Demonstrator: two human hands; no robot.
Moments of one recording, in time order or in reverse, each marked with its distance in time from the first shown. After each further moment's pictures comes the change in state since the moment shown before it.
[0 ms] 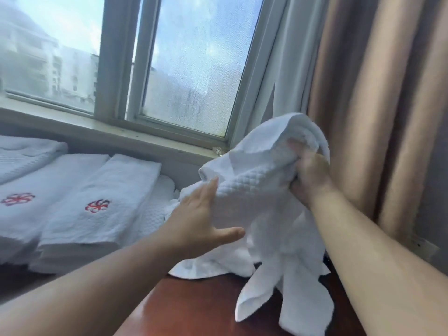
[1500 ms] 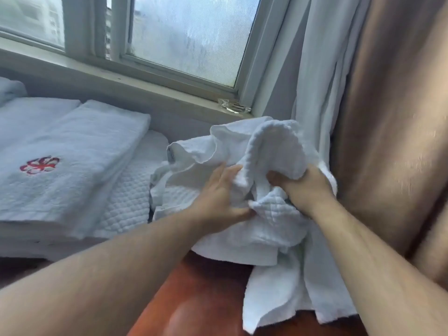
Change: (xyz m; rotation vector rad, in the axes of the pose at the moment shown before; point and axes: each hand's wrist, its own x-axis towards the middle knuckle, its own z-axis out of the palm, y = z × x) left_hand 0.075 -0.062 0.123 -0.211 -0.088 -0.046; right_hand 0.027 0.148 -0.062 -1.057 -0.137 0.070
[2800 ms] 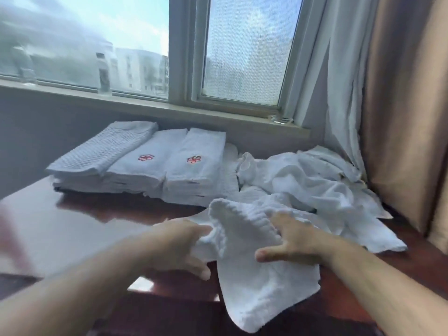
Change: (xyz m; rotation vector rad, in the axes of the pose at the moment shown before) left_hand -0.308 0.027 -0.185 0.653 -0.447 -0.130; right_hand -0.254 -0.096 0.020 -0.197 -0.736 -0.442
